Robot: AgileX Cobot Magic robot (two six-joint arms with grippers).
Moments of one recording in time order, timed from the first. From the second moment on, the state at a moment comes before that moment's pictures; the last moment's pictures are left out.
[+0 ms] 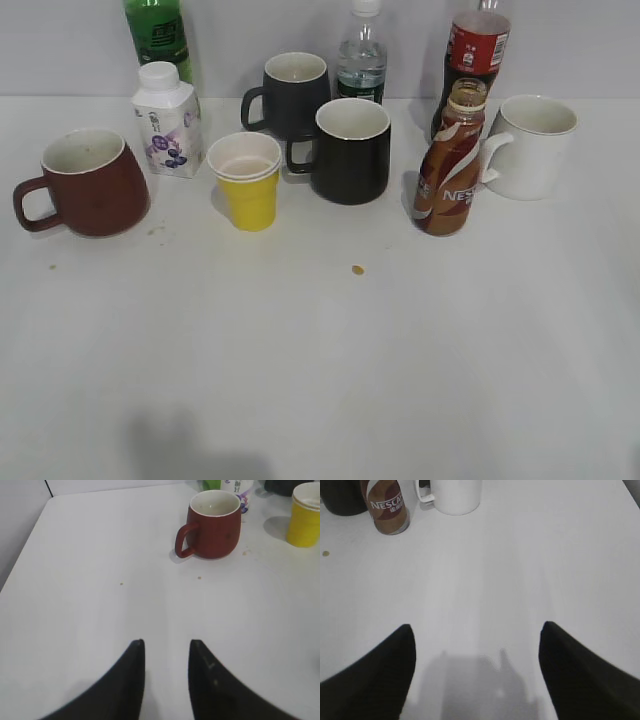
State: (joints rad) left arm -0.01 -0.01 -0.52 0.01 1.07 0.05; right arm 0.08 -0.01 -0.50 0.01 1.04 -0.01
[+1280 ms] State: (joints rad) left arm -0.01 -0.01 -0.52 0.01 1.07 0.05; right arm 0.08 -0.01 -0.50 0.01 1.04 -0.01
